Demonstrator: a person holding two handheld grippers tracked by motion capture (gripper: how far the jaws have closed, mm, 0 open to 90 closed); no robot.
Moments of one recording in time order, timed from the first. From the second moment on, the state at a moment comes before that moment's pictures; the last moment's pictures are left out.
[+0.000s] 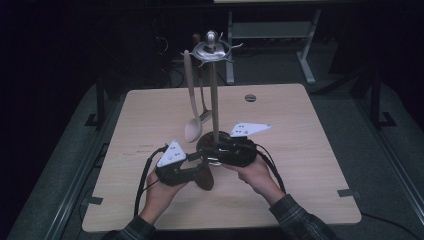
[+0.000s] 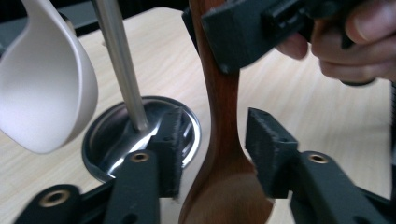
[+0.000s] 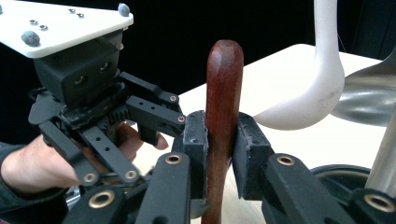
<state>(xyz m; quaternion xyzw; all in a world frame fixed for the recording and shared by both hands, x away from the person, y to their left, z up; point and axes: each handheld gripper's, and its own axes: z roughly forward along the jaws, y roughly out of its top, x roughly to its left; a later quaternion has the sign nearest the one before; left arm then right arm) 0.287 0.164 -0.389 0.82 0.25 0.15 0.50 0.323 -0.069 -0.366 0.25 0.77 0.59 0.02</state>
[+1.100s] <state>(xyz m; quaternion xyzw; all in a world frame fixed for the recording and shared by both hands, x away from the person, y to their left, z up) 0.288 0.236 -0.424 0.88 0.28 0.08 0.37 0.337 -0.070 -0.334 0.21 0.78 0.58 0.03</state>
